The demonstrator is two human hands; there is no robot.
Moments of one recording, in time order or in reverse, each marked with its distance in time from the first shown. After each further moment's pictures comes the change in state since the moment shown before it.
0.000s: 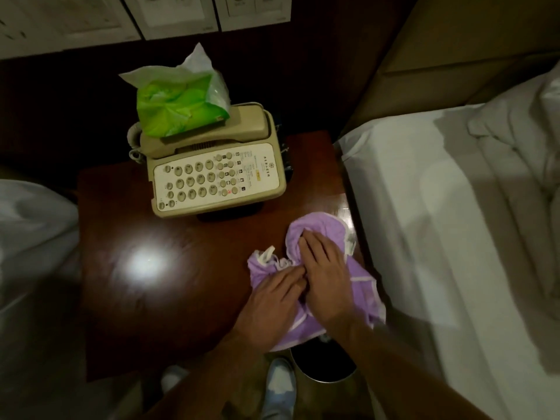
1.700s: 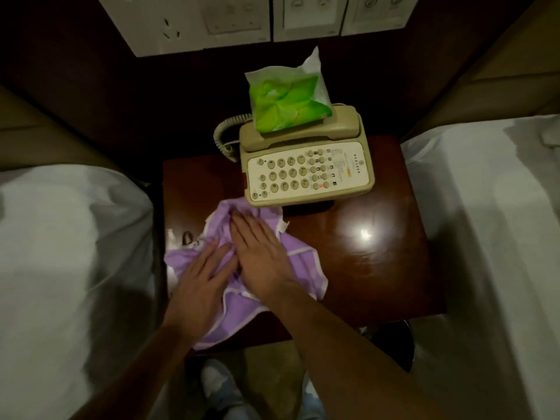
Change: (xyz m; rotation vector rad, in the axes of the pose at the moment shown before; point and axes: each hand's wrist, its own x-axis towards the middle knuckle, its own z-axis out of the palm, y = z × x) left_hand -0.147 -0.209 -0.026 0.016 0.062 -0.232; right_hand 0.079 -0.228 0.065 -0.030 -0.126 -0.360
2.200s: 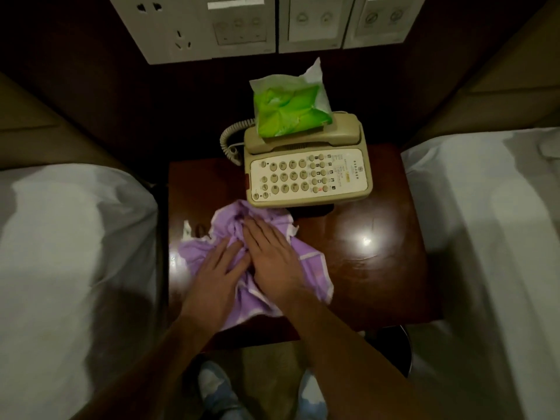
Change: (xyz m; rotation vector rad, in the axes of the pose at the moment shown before) left_hand 0.024 0.031 -0.007 0.034 -0.081 -0.095; right_hand -0.021 0.019 -0.005 0.061 0.067 0.004
